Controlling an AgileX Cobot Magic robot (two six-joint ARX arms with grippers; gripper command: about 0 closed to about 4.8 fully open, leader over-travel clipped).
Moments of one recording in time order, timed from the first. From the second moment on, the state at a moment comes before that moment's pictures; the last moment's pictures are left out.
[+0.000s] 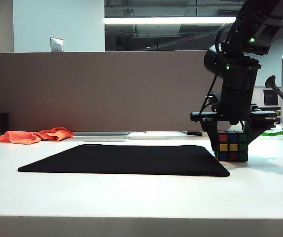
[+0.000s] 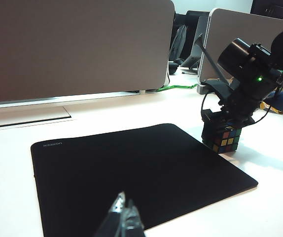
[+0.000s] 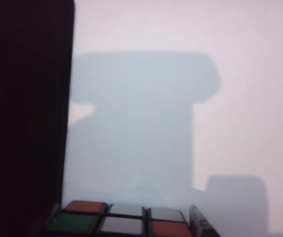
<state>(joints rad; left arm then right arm) 0.02 0.00 0.00 0.12 0.60 -0.08 0.30 1.97 1.42 -0.47 0.18 0.31</state>
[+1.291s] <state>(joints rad) 0.02 0.00 0.00 0.12 0.58 -0.08 0.30 1.90 1.43 -0.41 0.12 0.31</state>
